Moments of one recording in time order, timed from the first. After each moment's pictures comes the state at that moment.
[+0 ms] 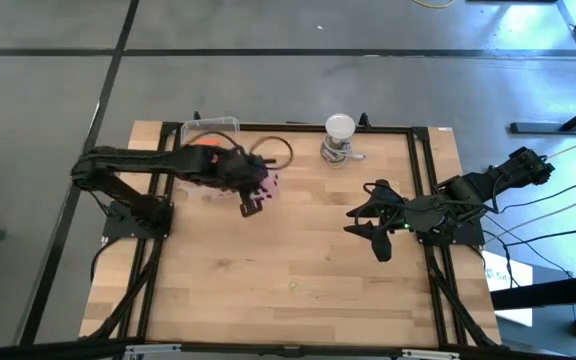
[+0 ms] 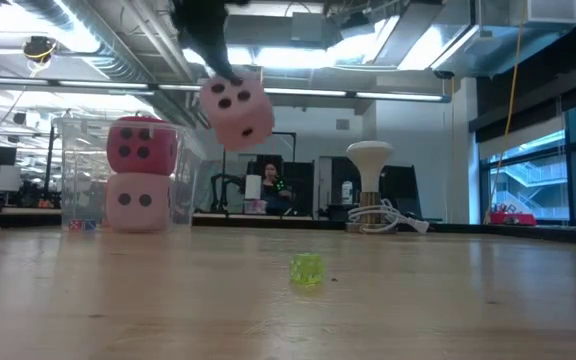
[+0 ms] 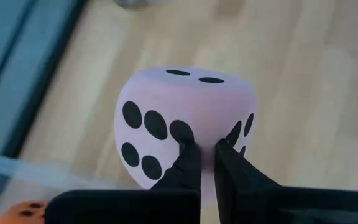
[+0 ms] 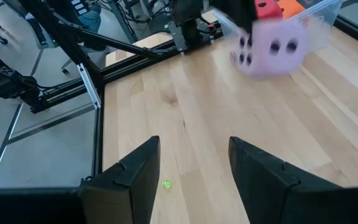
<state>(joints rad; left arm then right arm) 0.09 1.42 1.42 -0.99 -0.27 -0.22 0.50 1.13 1.22 -0.66 0.43 0.64</state>
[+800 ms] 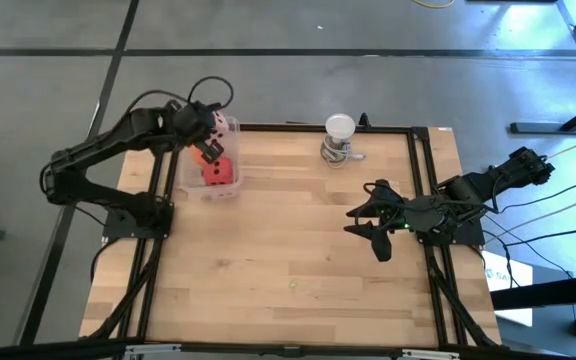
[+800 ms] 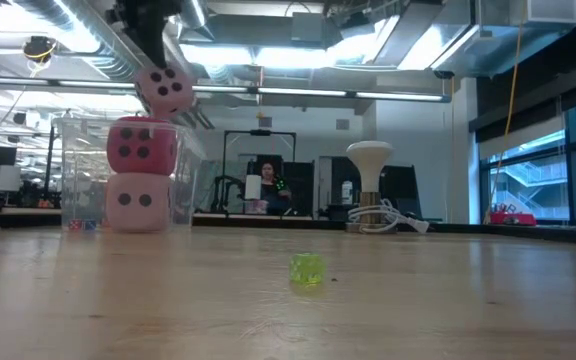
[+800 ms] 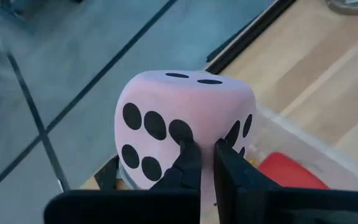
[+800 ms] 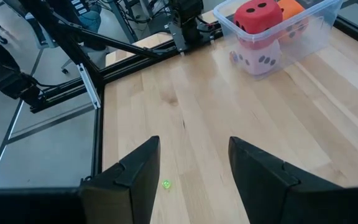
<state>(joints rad) 0.45 1.13 1.41 -1.23 -0.56 -0.22 0.50 1.13 1.22 -0.65 0.43 0.64</state>
